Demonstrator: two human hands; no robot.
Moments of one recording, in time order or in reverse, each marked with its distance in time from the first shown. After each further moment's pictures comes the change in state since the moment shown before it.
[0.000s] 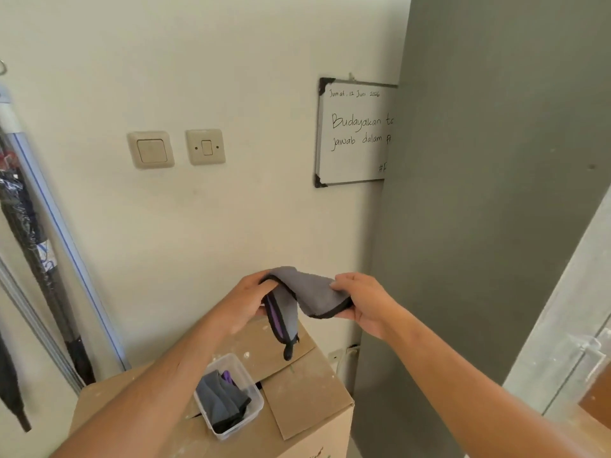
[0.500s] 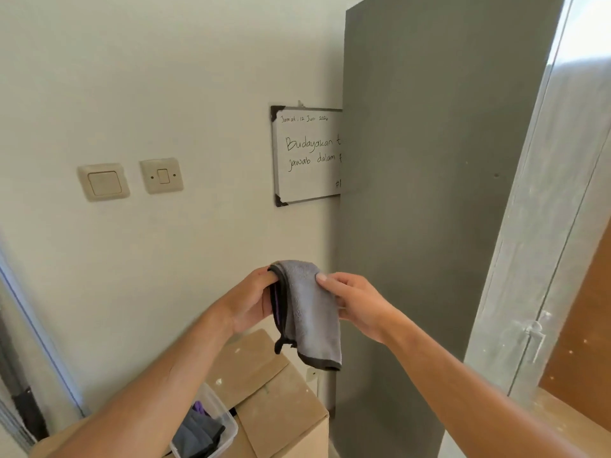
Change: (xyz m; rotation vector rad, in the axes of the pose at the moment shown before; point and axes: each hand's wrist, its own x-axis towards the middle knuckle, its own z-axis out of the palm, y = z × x) left_hand -0.007 0.075 0.070 -0.123 -0.344 0.061; right_hand -0.052 -0.028 -0.049 -0.131 -0.091 -0.194
